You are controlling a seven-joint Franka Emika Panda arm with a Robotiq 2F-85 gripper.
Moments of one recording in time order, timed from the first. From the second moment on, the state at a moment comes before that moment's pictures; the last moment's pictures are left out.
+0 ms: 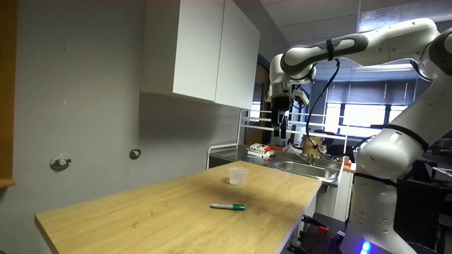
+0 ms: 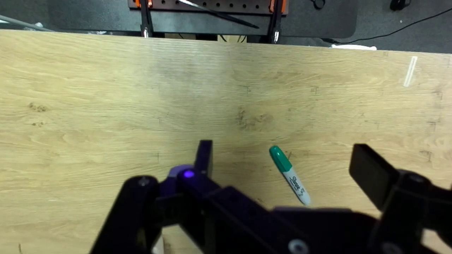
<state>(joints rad) 0.00 -0.63 -0.05 -2.44 0.08 1.65 -0.06</state>
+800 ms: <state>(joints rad) 0.07 -0.51 0.03 -2.44 0.07 1.77 -0.07</state>
